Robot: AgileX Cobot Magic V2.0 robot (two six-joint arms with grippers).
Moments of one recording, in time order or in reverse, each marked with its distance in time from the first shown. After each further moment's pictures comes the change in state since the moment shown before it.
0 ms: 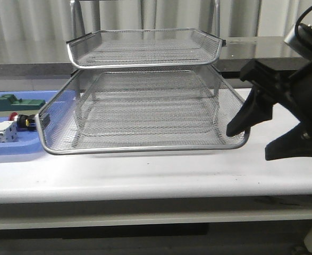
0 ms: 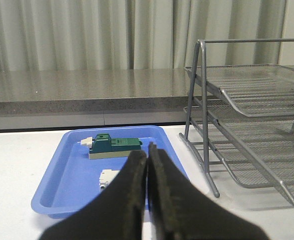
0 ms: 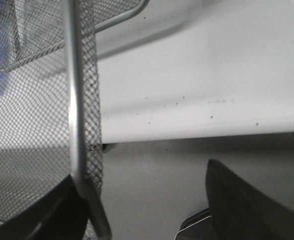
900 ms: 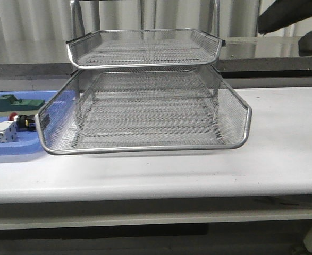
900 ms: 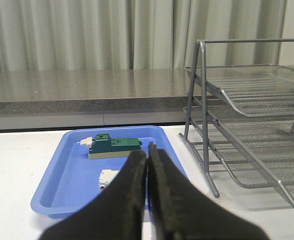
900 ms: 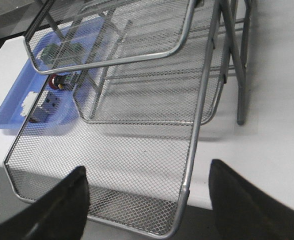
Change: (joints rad) left arm 0.000 0.000 0.000 0.000 0.000 0.000; right arm -0.006 -0.429 -0.006 -0.202 -0.016 -0.009
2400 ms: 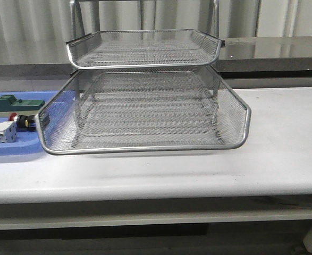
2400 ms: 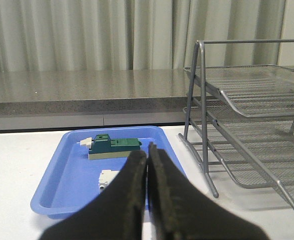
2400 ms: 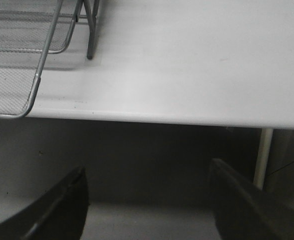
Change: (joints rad) left arm 0.000 0.000 0.000 0.000 0.000 0.000; right arm -0.105 -0.492 -0.079 -1.125 0.571 0.793
